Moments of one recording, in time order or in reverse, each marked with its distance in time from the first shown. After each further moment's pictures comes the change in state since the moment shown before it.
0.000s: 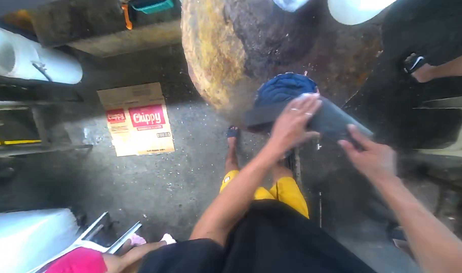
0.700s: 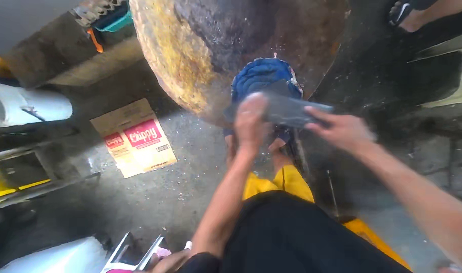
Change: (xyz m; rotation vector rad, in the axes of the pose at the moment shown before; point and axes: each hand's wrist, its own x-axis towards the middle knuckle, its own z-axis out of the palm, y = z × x) left_hand -0.061 -0.010 -0.029 0.015 0.207 -0.145; right_hand 0.002 -0.025 0.005 0.017 -0.149 -0.058
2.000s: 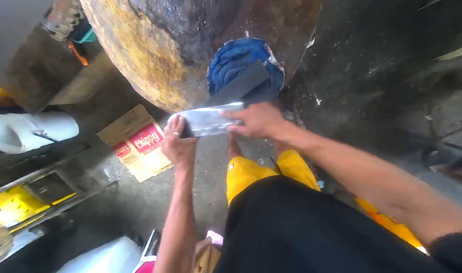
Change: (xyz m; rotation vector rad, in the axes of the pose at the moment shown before) left_hand -0.047 -0.108 -0.101 0.212 -0.014 -0.218; right_hand 0.064 -0.130 0.055 0.135 -0.237 -0.271
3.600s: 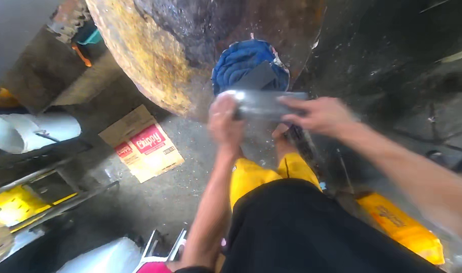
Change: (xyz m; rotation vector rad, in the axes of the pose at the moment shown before) left_hand 0.023 0.103 0.066 -0.102 0.045 0.167; right_hand -0.090 0.084 -0.032 -0.032 0.147 0.237
